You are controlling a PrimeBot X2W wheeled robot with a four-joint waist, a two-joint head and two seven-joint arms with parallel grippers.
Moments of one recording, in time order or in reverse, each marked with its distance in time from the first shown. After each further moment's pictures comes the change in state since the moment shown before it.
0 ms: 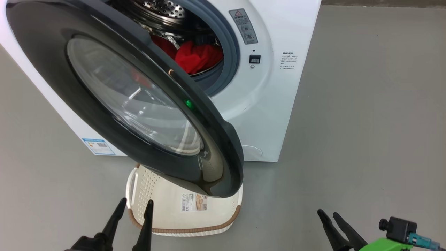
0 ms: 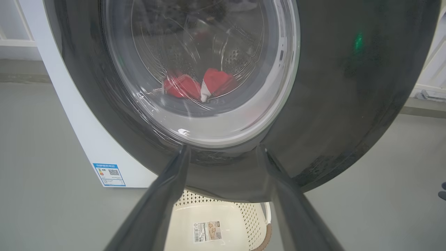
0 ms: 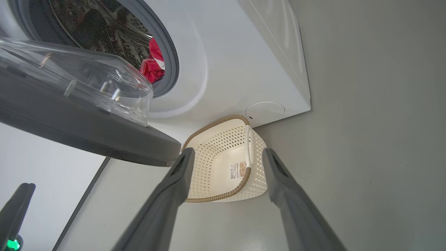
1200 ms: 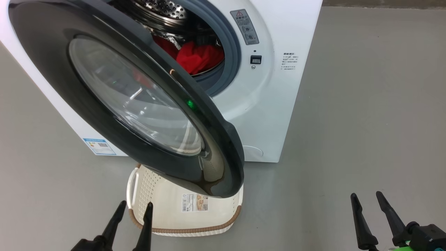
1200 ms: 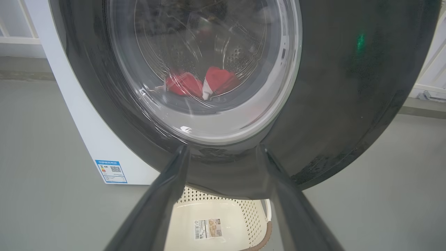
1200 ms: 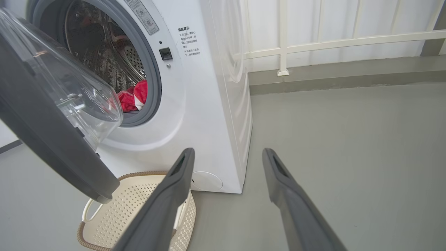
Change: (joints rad) left arm 0.016 -0.002 0.005 -0.005 0.000 0.000 0.000; right arm 0.166 0.210 -0.430 -0.220 -0.810 0.000 -0.116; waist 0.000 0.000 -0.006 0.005
